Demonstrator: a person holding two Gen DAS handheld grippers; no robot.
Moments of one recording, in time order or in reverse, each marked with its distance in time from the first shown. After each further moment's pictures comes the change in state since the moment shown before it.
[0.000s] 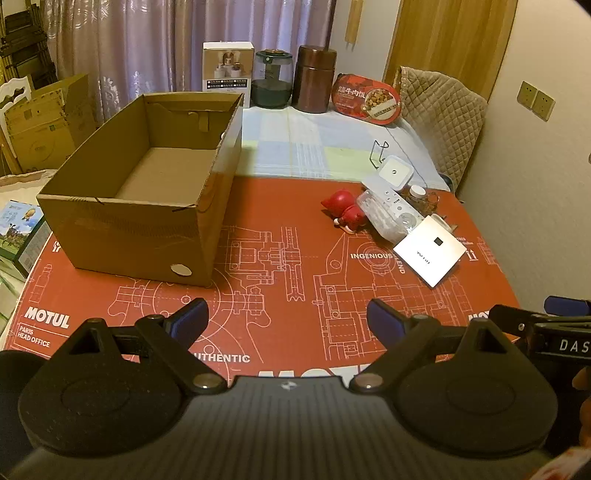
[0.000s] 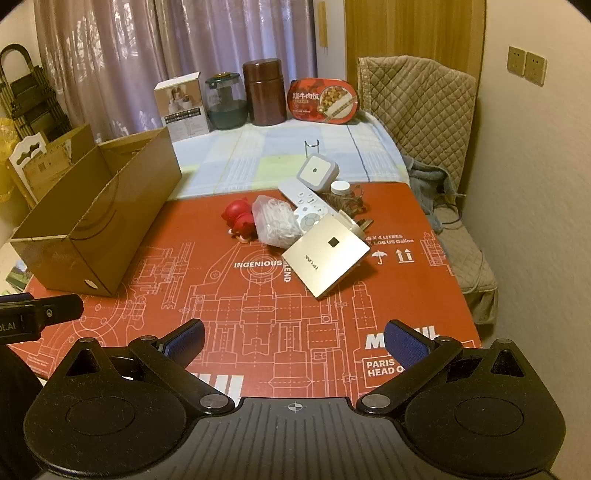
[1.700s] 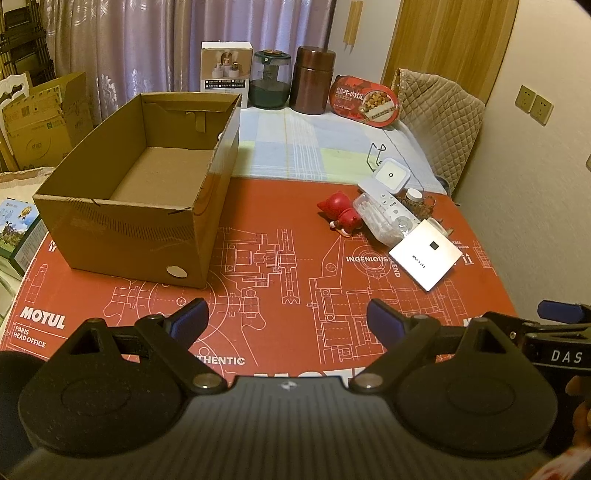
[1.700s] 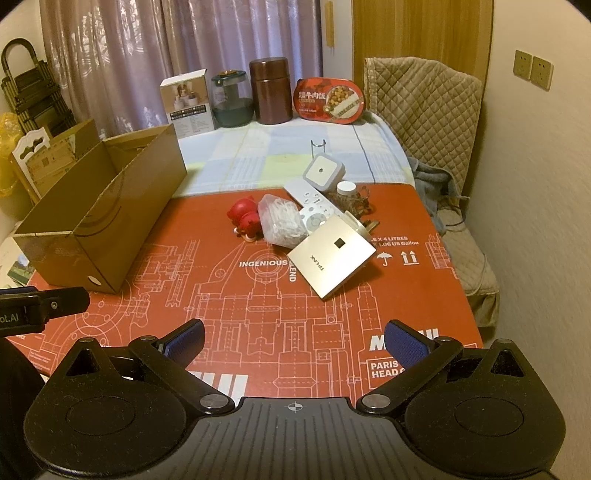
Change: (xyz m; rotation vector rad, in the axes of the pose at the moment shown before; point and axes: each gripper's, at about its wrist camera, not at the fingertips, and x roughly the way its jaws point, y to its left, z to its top) left arm 0.001 -0.003 0.006 -0.009 0.000 -0.008; right arm 0.000 0.007 0.001 -0.041 0.009 0.020
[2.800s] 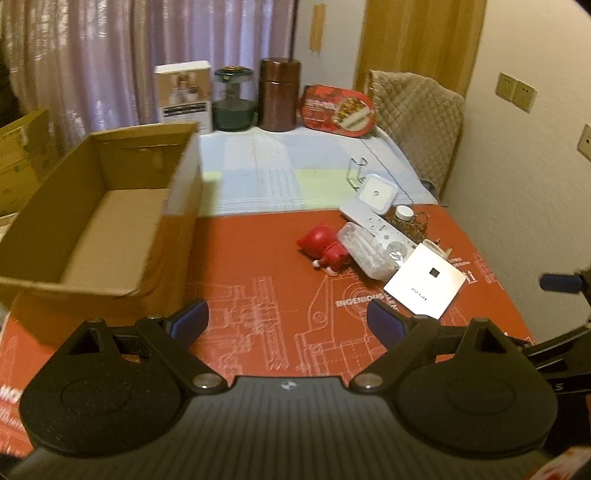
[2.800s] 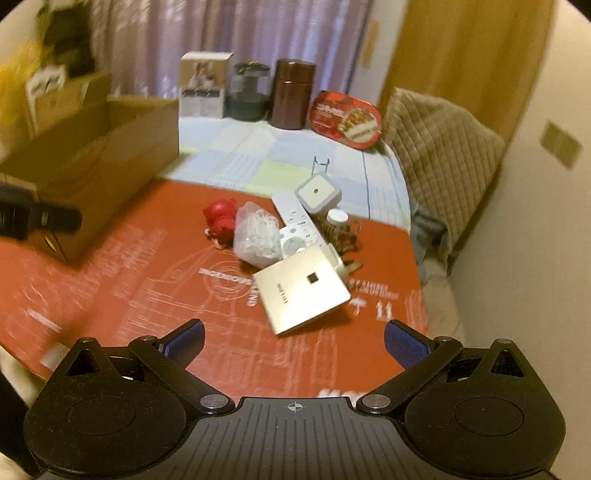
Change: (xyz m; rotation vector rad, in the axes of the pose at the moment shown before) left arm 0.064 -0.016 0.043 0.124 -0.043 -0.059; right arm 0.049 -0.010 0.019 -0.294 -0.027 -0.084
